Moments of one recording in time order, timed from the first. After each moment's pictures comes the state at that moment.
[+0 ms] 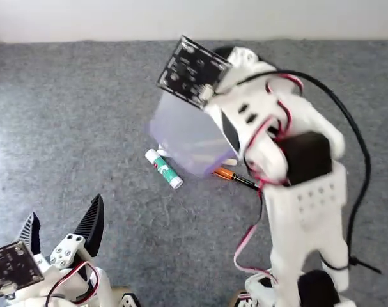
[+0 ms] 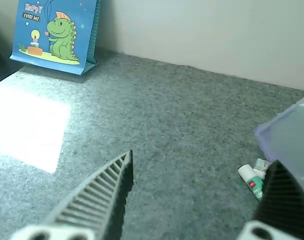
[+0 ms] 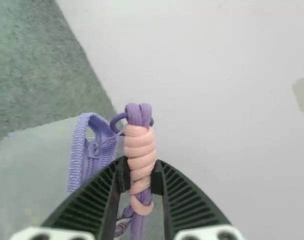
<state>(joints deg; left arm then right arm) -26.7 -103.7 42.1 96.2 5.9 -22.3 -16.8 -24.0 67.7 50.2</state>
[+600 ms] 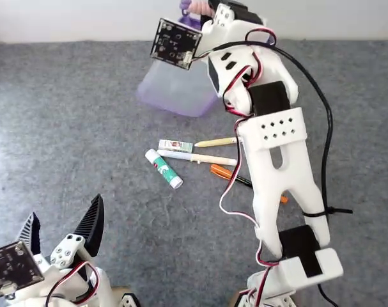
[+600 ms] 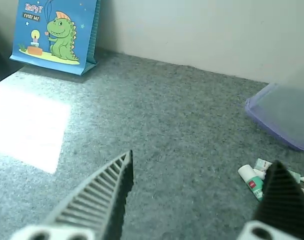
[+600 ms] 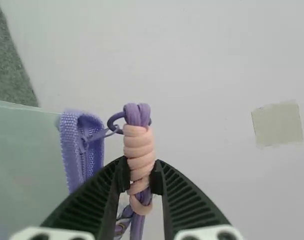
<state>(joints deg) -26.7 -103.7 42.1 96.2 5.9 -17.5 2.0 -23.9 39.3 64.3</state>
